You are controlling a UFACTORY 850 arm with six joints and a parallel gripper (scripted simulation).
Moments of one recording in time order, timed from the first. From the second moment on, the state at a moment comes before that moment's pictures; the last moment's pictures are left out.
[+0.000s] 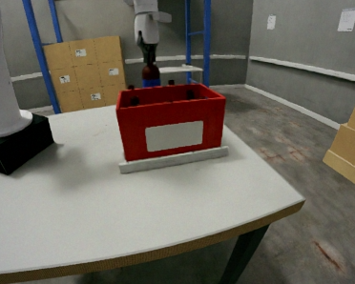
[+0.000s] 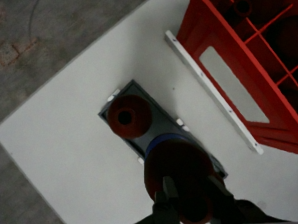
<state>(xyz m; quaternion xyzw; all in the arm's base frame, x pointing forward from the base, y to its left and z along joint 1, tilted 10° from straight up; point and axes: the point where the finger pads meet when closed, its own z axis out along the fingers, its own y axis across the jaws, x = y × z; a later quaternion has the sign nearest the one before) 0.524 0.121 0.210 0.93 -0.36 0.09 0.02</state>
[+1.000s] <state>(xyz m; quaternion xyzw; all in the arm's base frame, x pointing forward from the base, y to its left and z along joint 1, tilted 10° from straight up) 0.522 0.122 0.222 0.93 -0.36 0.09 0.02</state>
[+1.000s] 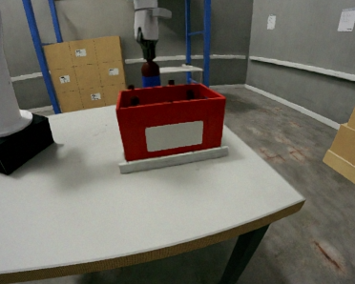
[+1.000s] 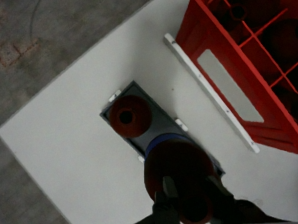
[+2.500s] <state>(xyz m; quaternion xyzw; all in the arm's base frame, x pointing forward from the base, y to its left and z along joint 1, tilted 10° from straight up) 0.518 0.124 0.244 0.93 -0.36 0.09 0.02</state>
